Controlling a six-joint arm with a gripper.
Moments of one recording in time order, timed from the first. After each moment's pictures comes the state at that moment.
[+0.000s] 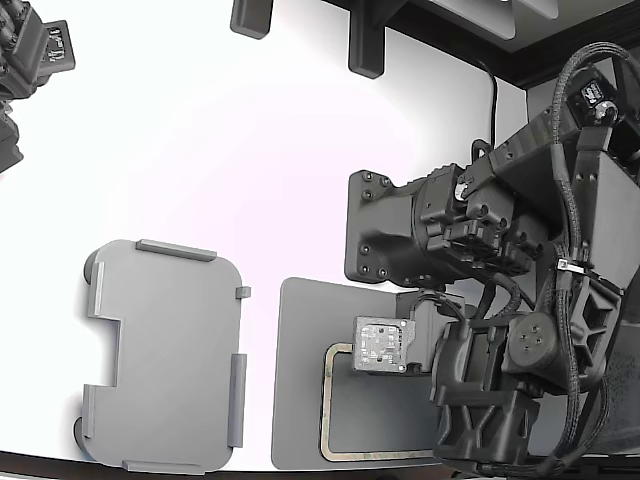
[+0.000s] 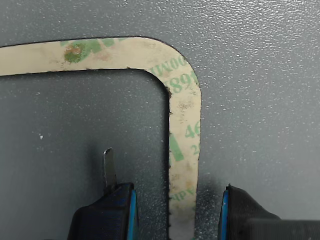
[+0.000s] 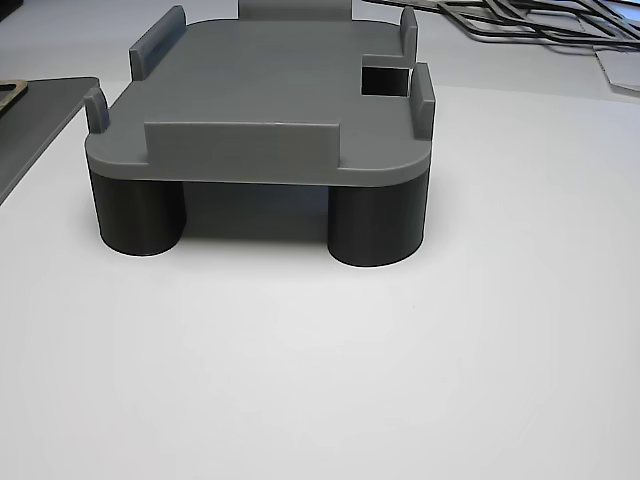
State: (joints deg) arm 72.9 115.1 132.4 75.6 8.2 76.3
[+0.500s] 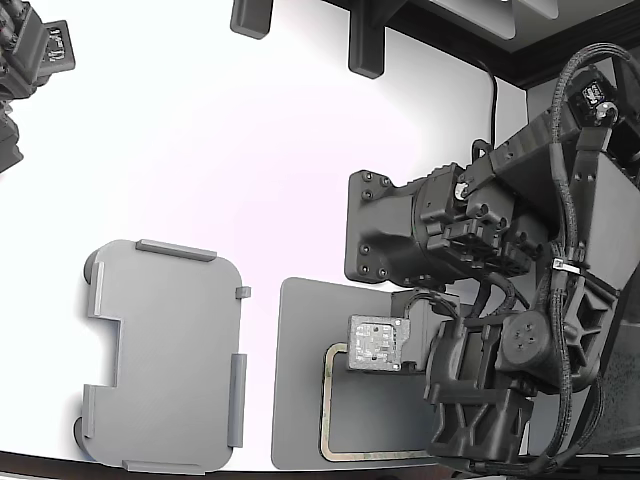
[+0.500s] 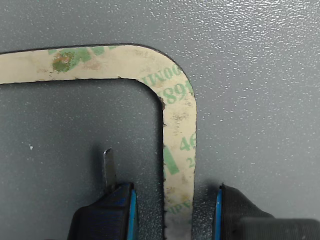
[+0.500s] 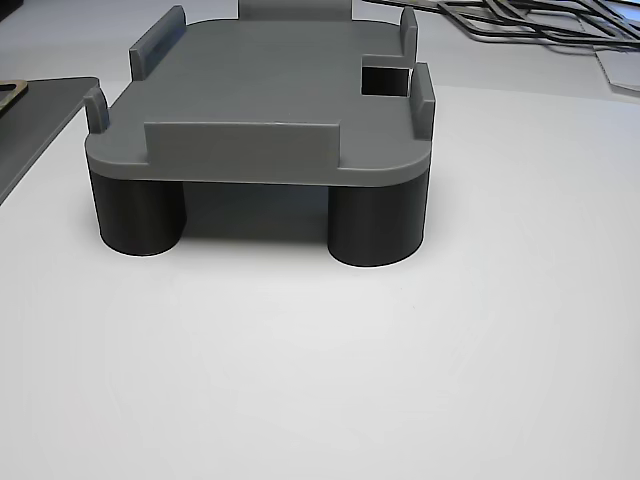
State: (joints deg) arm 72.5 114.8 133.8 73.8 8.1 75.7
